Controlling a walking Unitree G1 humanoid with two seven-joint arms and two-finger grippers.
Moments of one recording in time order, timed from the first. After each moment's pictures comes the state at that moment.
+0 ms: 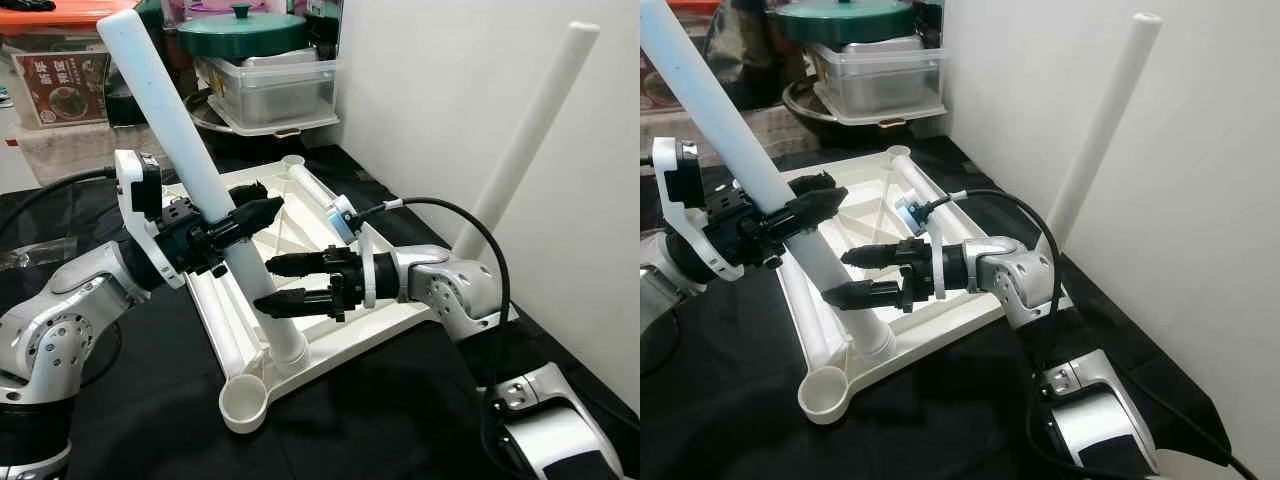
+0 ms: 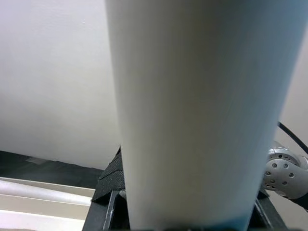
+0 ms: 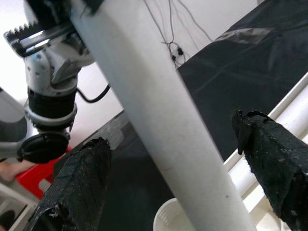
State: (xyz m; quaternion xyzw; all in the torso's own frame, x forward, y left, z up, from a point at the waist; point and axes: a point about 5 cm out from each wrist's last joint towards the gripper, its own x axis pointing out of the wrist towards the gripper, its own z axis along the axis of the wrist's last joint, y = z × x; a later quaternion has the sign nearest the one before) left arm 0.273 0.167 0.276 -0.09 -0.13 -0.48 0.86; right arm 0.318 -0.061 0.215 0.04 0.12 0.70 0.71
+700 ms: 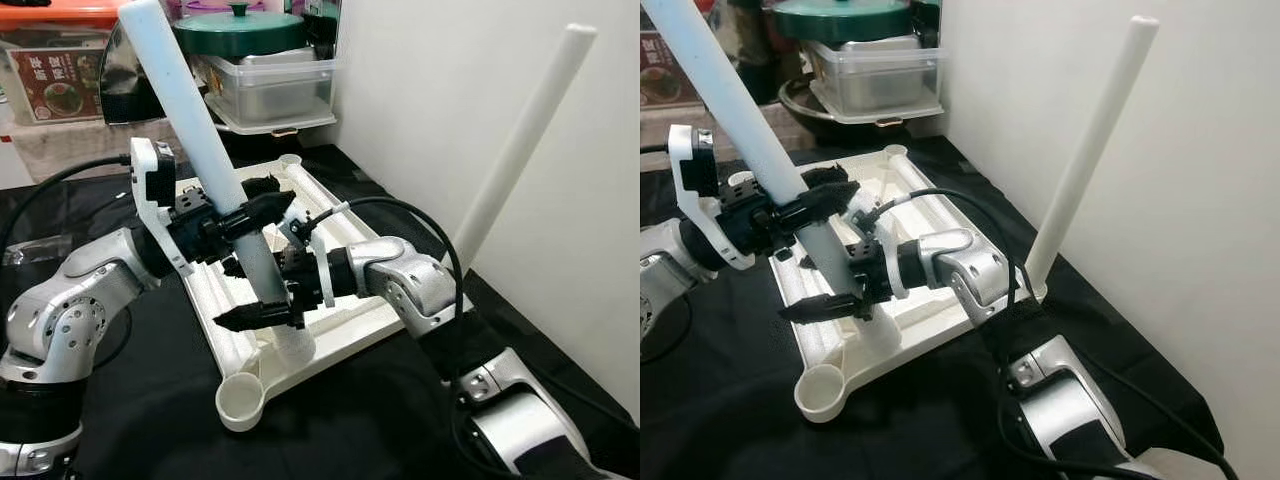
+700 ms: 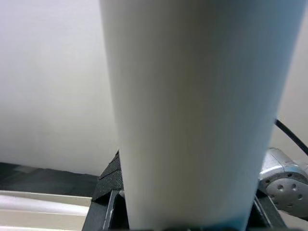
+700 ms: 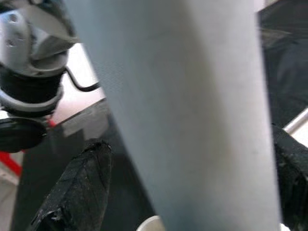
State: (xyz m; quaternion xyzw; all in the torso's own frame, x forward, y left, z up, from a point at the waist) left arm 0.283 0.158 0.279 -0.08 -0.13 -0.50 0.85; right arm 0.321 -0.012 0.218 -0.05 0.10 0.70 0.71
